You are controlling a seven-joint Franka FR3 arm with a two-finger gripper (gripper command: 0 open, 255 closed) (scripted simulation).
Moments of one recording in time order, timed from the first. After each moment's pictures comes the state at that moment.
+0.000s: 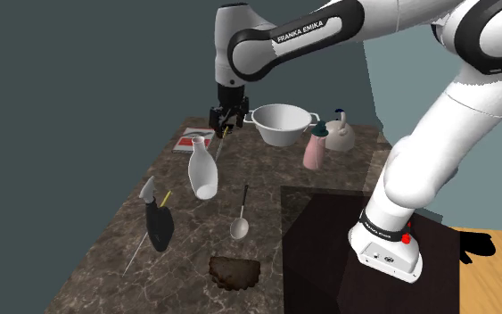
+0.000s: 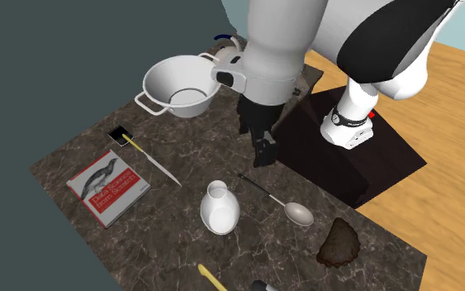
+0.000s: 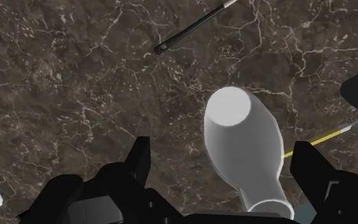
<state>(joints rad) 0.07 -0.20 0.23 -2.14 0.04 2.04 0.29</state>
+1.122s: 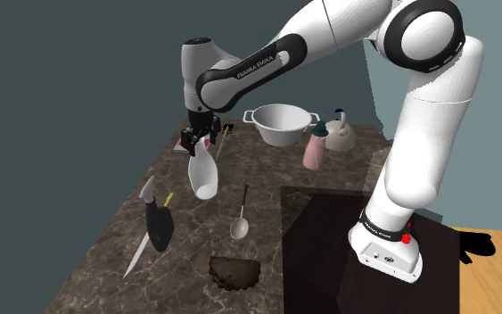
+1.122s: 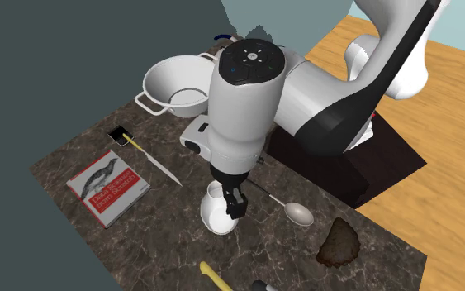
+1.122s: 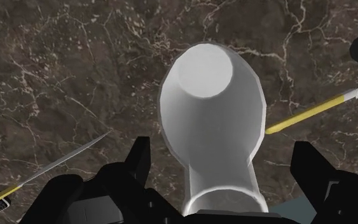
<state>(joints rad) 0.10 0.13 0.28 -1.96 -0.09 2.20 0.42</state>
